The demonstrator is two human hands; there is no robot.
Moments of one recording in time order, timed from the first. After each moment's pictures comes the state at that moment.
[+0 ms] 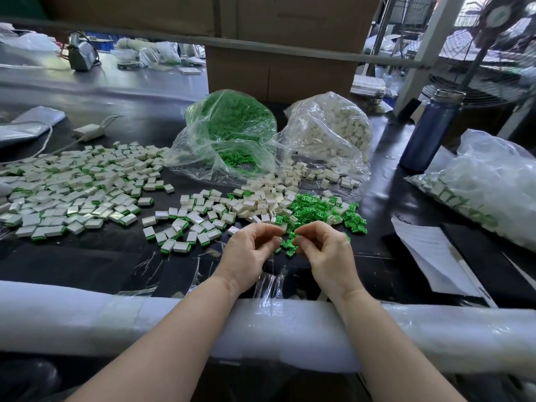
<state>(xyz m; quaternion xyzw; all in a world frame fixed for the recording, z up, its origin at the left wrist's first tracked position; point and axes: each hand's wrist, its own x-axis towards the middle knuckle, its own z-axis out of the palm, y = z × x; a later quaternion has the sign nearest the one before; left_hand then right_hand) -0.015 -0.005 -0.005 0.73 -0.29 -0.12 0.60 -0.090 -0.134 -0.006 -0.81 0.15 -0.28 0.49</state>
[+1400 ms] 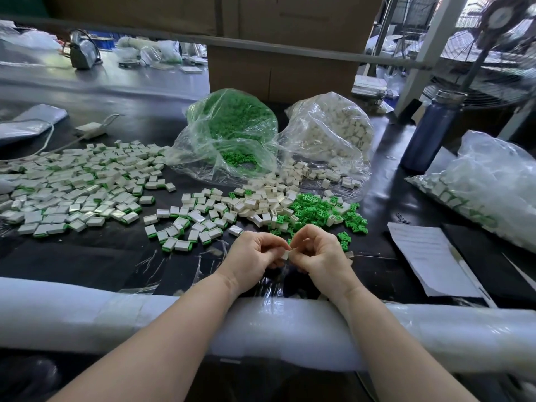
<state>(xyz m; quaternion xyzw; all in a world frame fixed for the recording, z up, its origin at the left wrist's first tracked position) -0.020 -0.003 0.001 0.72 -0.30 -0.20 0.60 -0.095 -0.128 0.002 -0.81 0.13 -0.16 0.55</state>
